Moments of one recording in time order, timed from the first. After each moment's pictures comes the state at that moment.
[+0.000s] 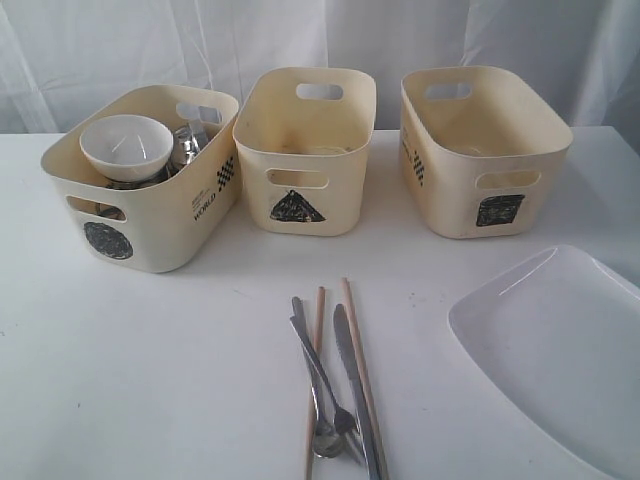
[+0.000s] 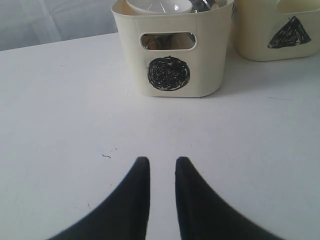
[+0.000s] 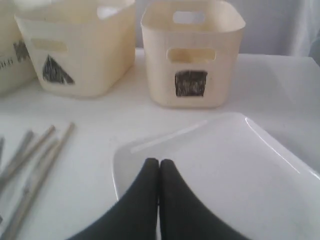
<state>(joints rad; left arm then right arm) -0.16 0.01 0.02 -0.08 0.31 0.15 0.01 0.01 -0.01 0.20 0.32 -0.13</state>
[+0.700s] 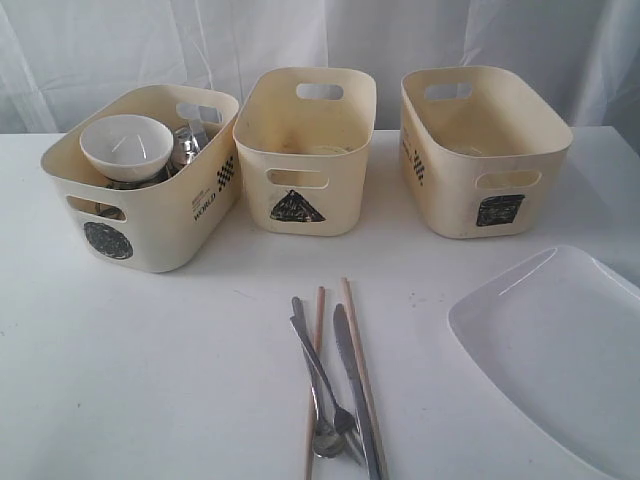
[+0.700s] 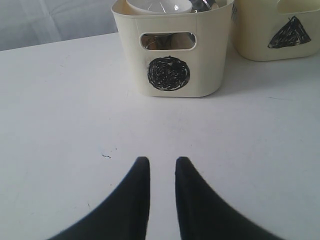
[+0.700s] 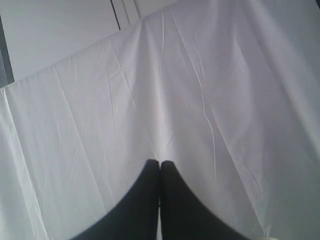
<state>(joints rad) -0.16 0.01 0.02 -0.08 0.31 0.15 0.01 0.00 -0.44 0.28 0.02 0.11</state>
